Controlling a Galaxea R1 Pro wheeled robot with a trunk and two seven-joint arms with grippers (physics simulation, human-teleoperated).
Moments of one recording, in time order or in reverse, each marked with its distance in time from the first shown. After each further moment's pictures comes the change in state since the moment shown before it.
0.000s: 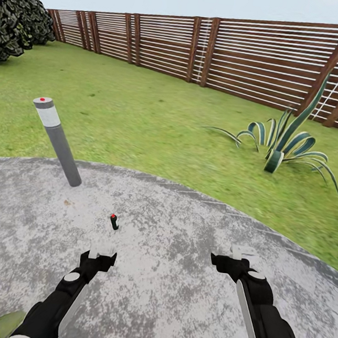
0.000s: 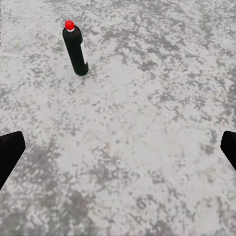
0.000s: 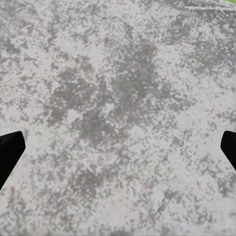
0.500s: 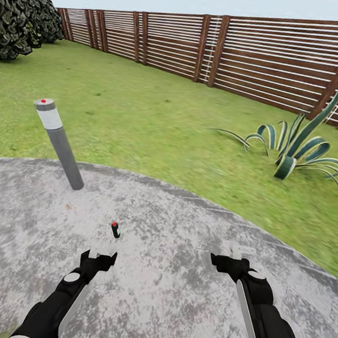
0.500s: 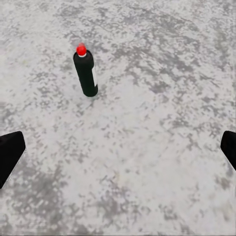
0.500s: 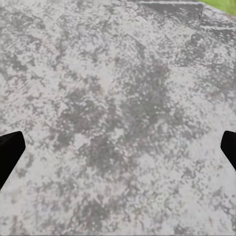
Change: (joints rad) left arm 0.001 0.000 -0.004 0.000 0.000 -0.017 0.000; right arm 0.000 0.000 0.000 0.000 0.000 0.000 0.000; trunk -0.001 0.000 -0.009
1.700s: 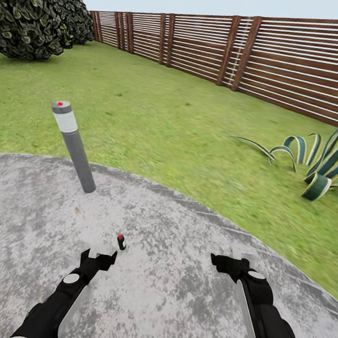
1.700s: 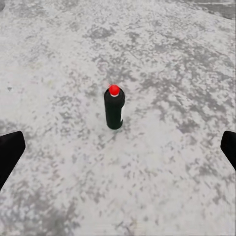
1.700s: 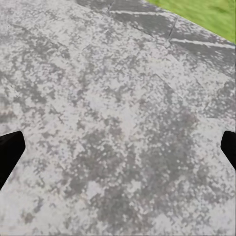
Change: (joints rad) left arm 0.005 0.000 0.001 0.000 0.000 -0.038 0.000; right arm 0.000 0.000 0.000 0.000 0.000 0.000 0.000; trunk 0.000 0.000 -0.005
